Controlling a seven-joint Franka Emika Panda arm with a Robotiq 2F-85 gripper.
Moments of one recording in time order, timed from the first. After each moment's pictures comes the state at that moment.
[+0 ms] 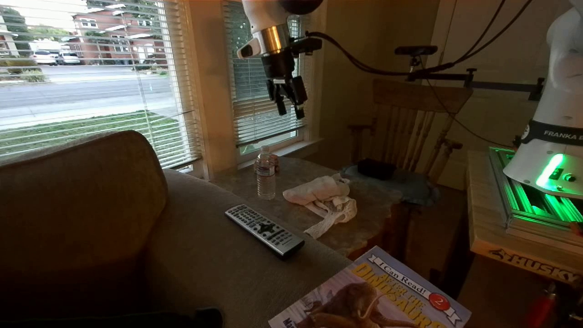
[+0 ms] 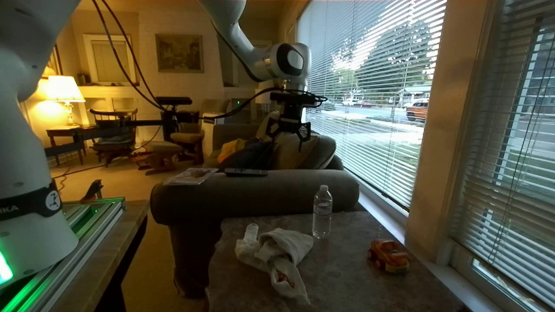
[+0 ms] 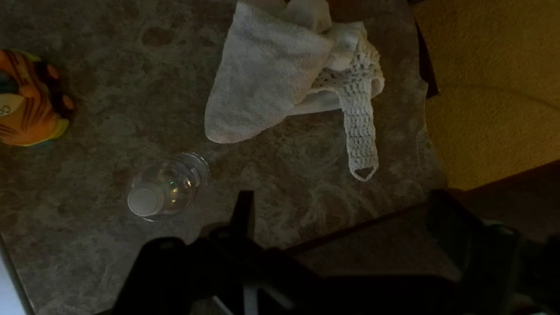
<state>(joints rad) 0.25 0.59 0.21 -1.56 -0.26 1.90 -0.57</state>
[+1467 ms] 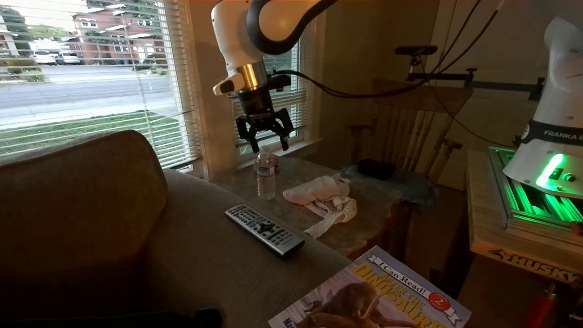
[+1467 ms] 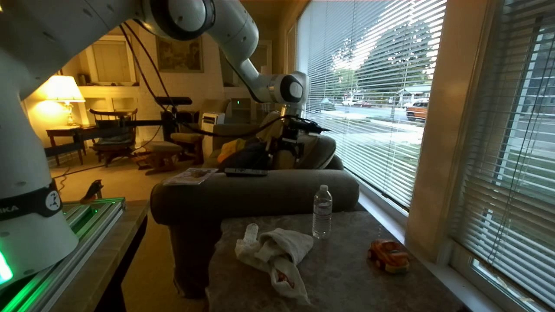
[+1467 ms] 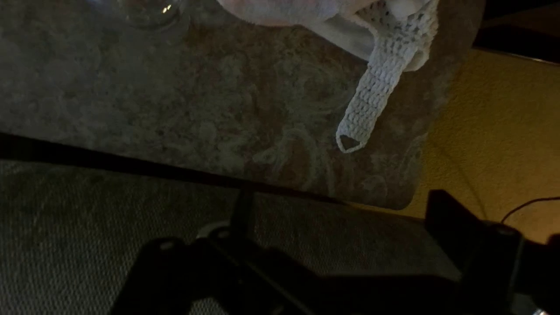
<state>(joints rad) 0.31 0.88 0.26 -1.30 -0.26 1.91 -1.10</state>
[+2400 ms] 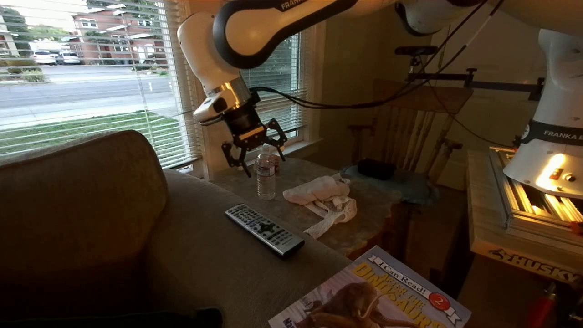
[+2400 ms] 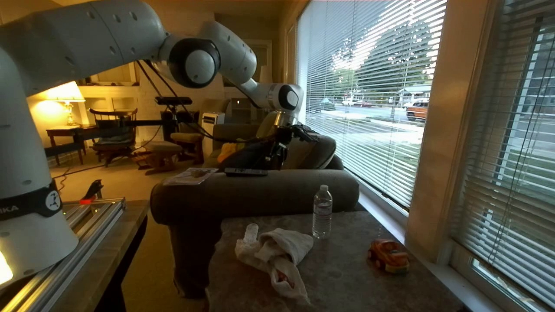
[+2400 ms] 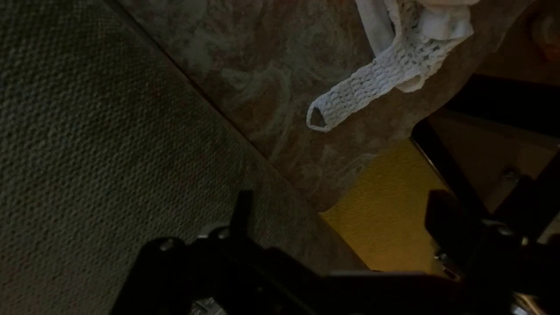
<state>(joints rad) 0.45 1.16 0.25 -0.85 -0.26 1.58 -1.66</state>
